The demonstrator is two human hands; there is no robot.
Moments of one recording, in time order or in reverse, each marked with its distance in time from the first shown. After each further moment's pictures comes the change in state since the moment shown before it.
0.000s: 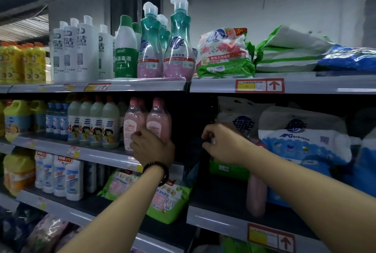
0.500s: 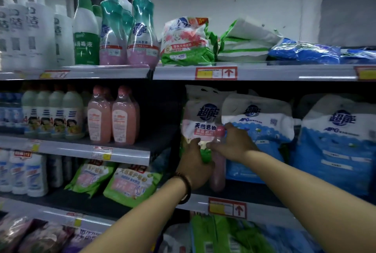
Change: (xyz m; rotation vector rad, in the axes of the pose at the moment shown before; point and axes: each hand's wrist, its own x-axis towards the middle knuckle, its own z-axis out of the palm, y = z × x) left_hand -0.161 0.068 0.034 -0.502 -0.778 0.402; right_hand -0.081 0.088 -0.015 0.132 0.083 0.458
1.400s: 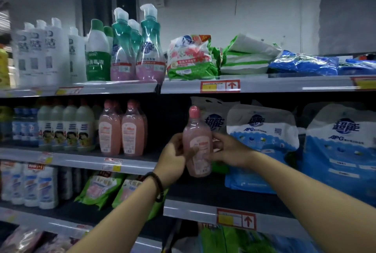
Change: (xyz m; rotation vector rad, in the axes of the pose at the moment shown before) left_hand 0.008 0.001 -0.077 -0.499 0.043 -0.088; right_hand 0.007 -0.017 0.001 0.487 -0.366 -0.160
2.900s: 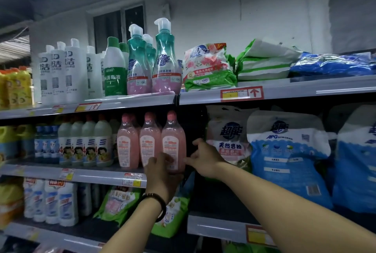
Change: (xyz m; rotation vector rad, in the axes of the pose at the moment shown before) left_hand 0.006 -0.027 -0.094 0.833 0.330 0.070; right_hand 0.079 -0.039 0.107 -0.205 0.181 -0.010
